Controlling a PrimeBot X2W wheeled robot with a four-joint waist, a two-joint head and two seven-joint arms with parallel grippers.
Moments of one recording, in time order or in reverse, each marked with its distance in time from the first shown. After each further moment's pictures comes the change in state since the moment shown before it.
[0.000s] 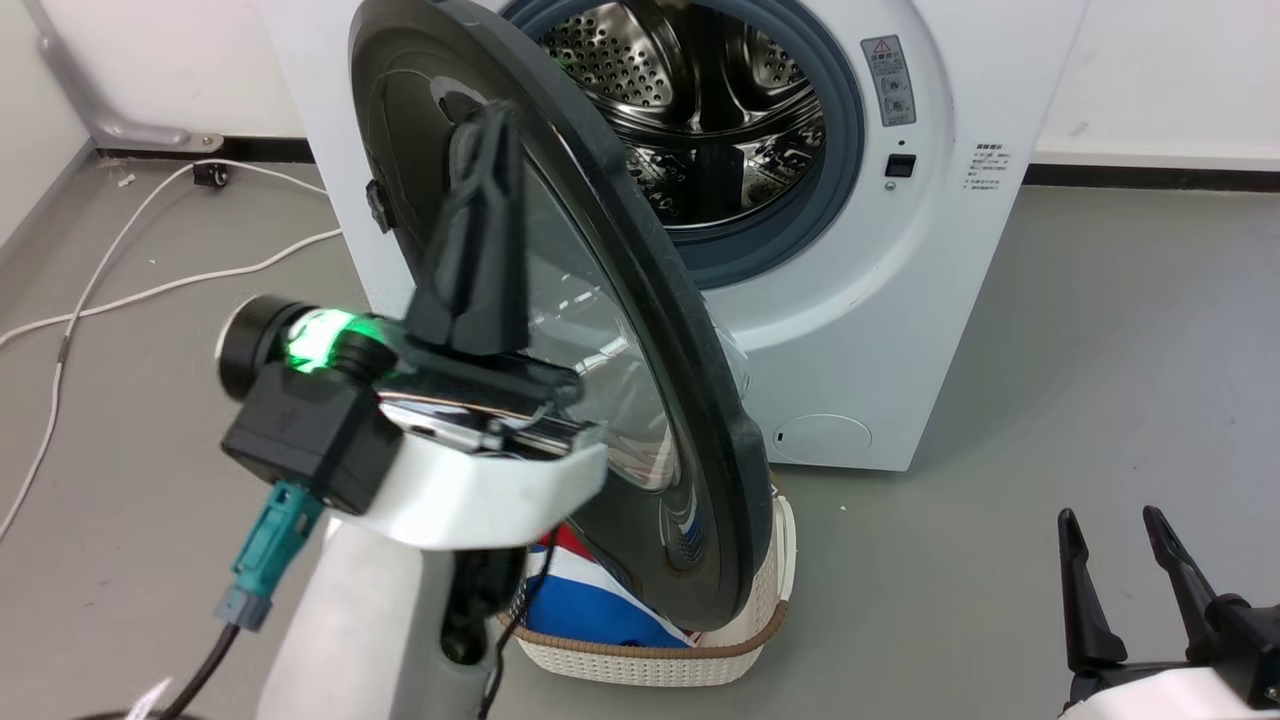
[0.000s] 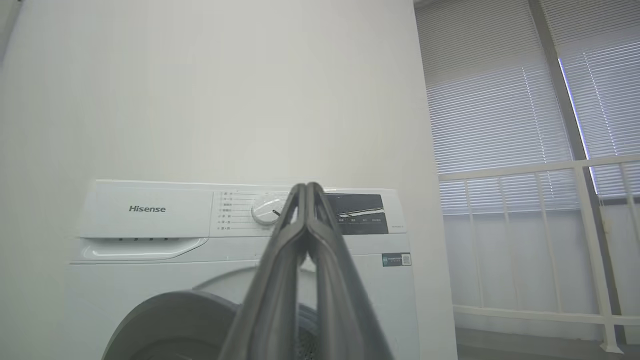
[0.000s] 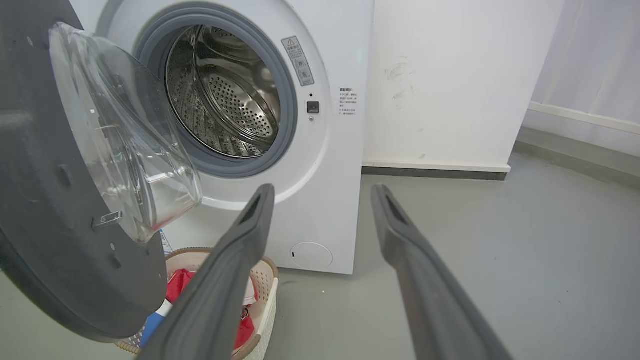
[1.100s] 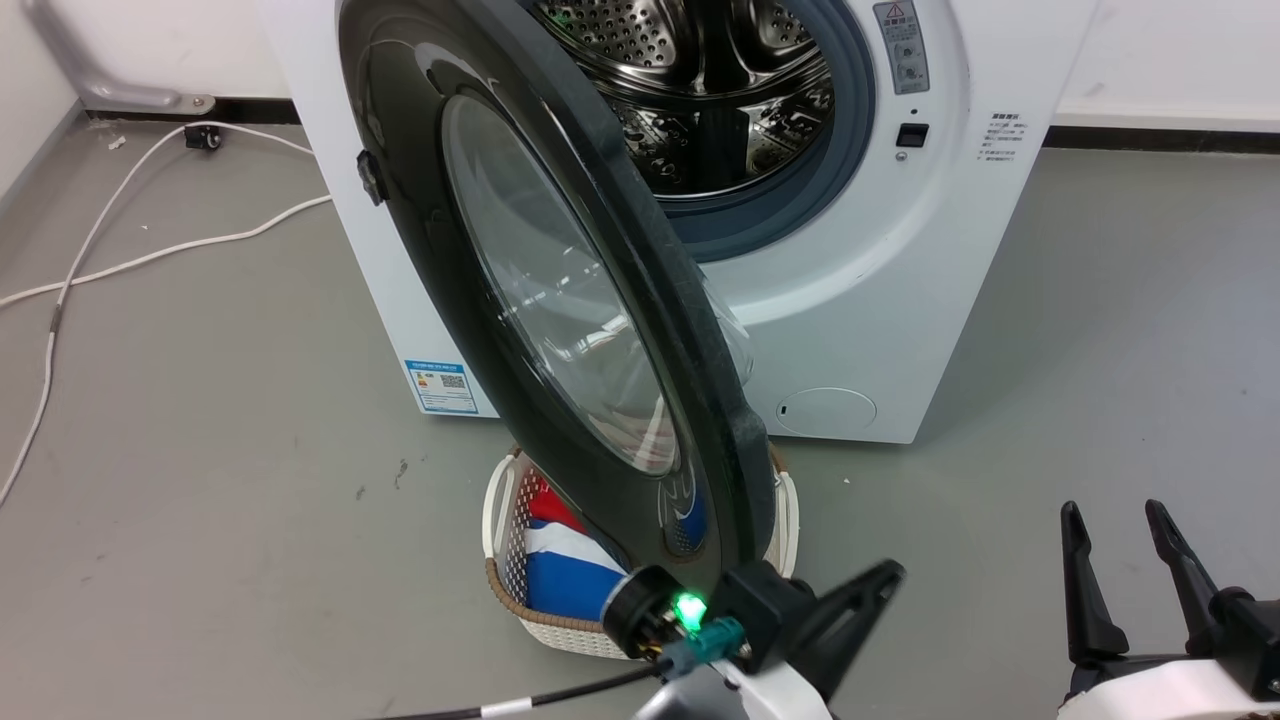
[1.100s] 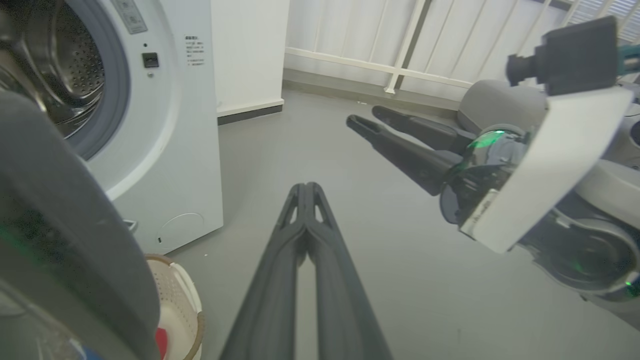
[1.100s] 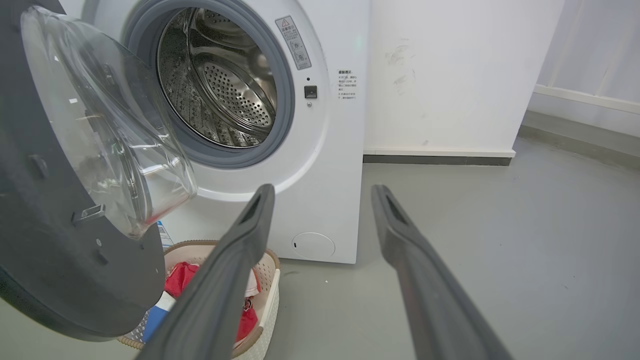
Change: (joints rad) left arm 0.124 0.005 -0.601 0.285 -0.216 -0.026 0.274; right arm -0.017 0.000 -0.006 0.017 0.016 0.000 -0.006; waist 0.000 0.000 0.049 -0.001
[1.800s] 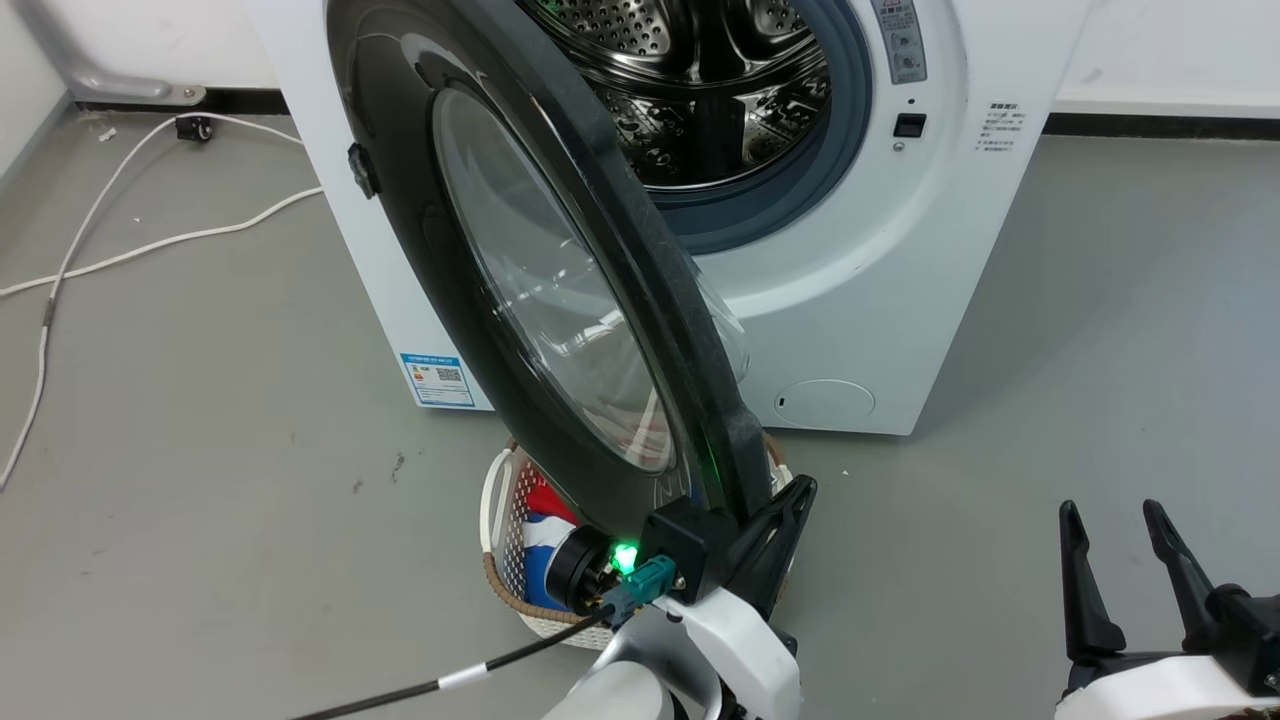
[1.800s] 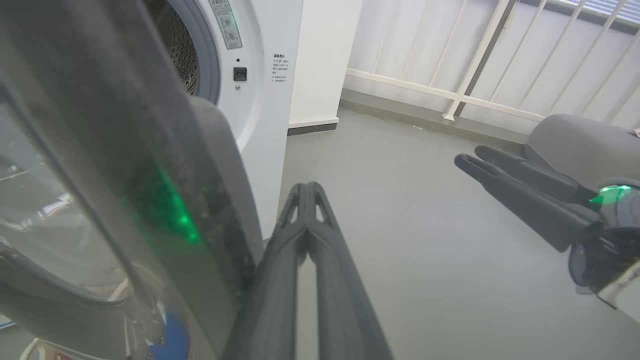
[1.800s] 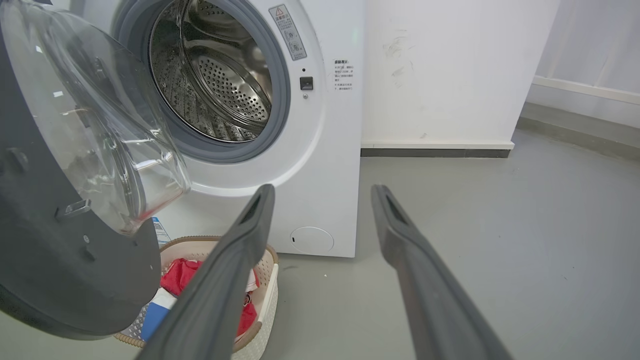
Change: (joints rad) left arm -0.085 -0.005 0.072 0.176 -0.047 0.122 -0.144; right arm -0.014 0.000 0.000 0.031 0.003 0.000 -0.011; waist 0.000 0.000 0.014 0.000
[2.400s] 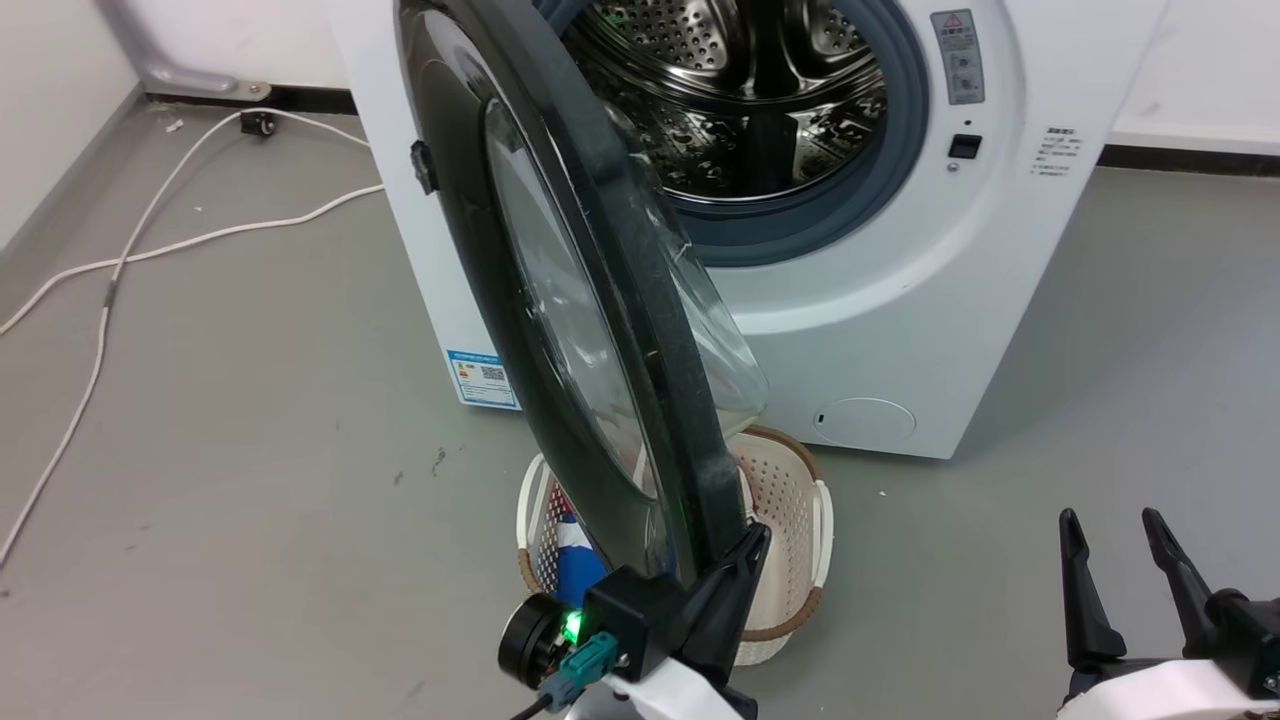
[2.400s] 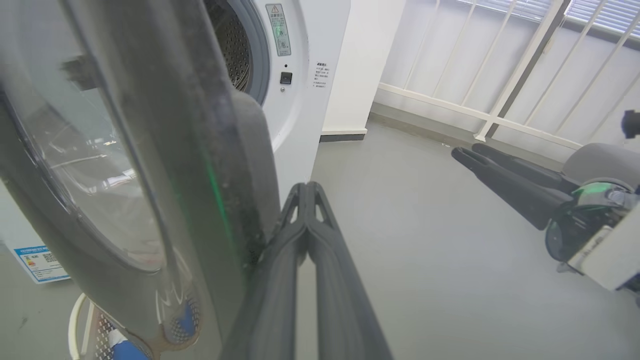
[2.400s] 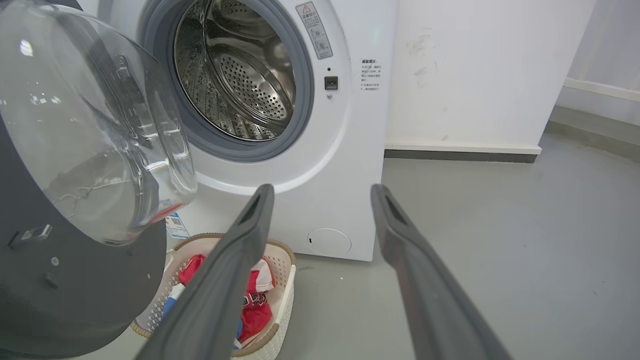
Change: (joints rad) left arm 0.155 0.091 0.010 -0.193 0.004 0.097 -0.004; right arm 0.004 0.000 -0.004 0.011 0.005 0.000 0.009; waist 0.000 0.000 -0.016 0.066
